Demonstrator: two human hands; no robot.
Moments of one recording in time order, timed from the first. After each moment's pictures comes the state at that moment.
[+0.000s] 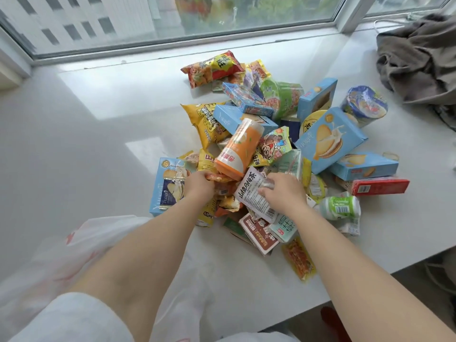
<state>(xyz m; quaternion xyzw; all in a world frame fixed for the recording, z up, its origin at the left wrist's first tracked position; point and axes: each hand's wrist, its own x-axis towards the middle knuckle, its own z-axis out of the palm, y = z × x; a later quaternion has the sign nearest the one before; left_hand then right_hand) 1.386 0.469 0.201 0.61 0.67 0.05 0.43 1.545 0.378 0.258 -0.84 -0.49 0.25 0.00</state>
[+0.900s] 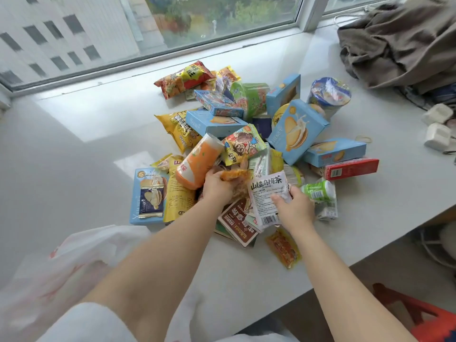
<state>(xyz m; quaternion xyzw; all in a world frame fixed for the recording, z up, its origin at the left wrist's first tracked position) 1.462 0.415 0.210 0.50 0.61 0.16 0.60 1.574 0.287 0.250 -0.89 -0.25 0.26 0.28</state>
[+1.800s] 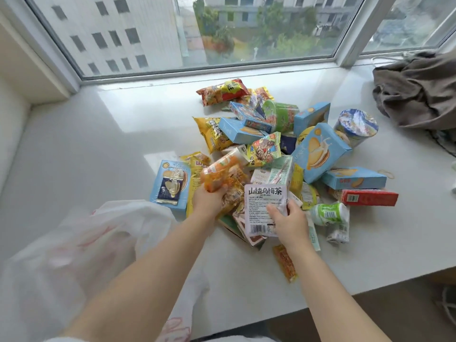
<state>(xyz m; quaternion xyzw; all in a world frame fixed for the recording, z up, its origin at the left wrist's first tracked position) 1.397 0.380 0.251 0.40 0.67 0.28 0.56 1.536 0.278 0.264 -0.80 -0.29 0.36 0.39</state>
